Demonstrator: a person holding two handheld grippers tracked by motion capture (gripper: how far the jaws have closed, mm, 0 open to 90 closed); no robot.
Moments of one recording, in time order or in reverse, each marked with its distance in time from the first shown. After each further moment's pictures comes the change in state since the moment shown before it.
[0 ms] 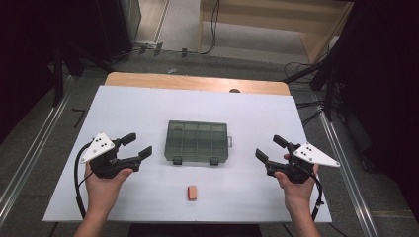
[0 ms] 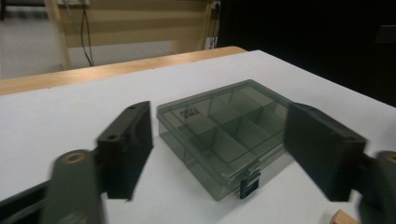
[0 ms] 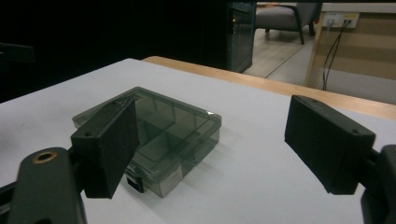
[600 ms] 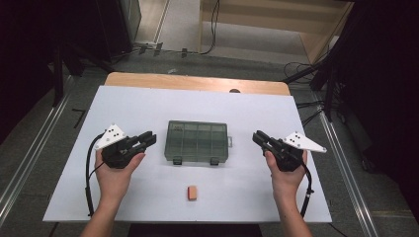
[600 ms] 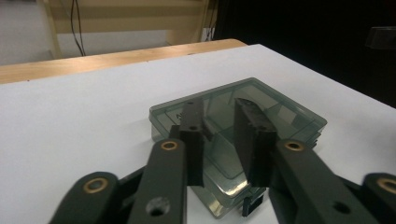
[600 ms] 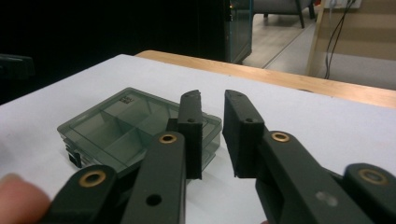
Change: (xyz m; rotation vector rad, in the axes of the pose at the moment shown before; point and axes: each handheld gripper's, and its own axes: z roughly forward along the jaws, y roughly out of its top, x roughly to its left) left arm 0.006 0.005 0.031 0.039 -0.018 -0.034; right arm -0.006 0.007 0.033 0.042 -0.003 0.058
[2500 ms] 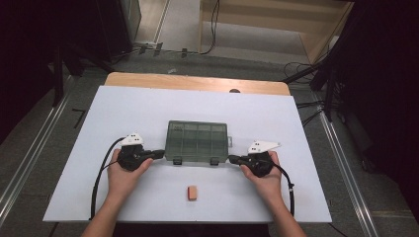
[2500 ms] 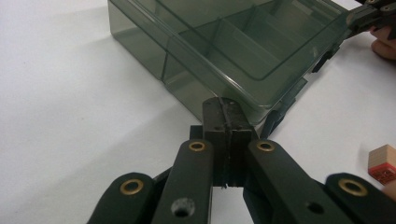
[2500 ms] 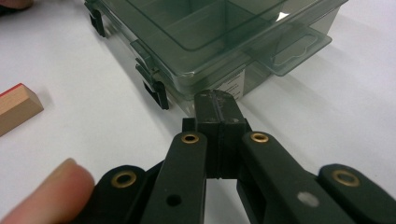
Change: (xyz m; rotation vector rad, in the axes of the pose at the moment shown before) left arm 0.027 -0.050 0.049 0.310 -0.167 -0.037; right arm 0.004 -0.061 0.069 0.391 0.271 -0.136
